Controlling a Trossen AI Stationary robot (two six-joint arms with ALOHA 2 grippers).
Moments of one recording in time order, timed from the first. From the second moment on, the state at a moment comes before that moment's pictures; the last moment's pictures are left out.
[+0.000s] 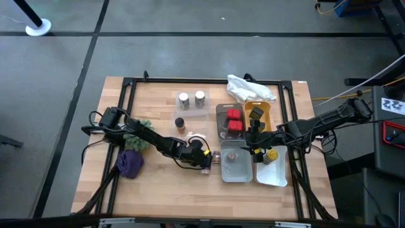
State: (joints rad) left arm -0.26 1.94 1.05 0.06 -0.14 -1.51; right arm 0.31 1.07 0.72 -0.46 0.30 0.05
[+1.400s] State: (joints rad) left arm -0.29 1.77 1.05 0.17 -0.63 -0.67; right arm 0.31 1.07 0.72 -0.22 0.27 0.05
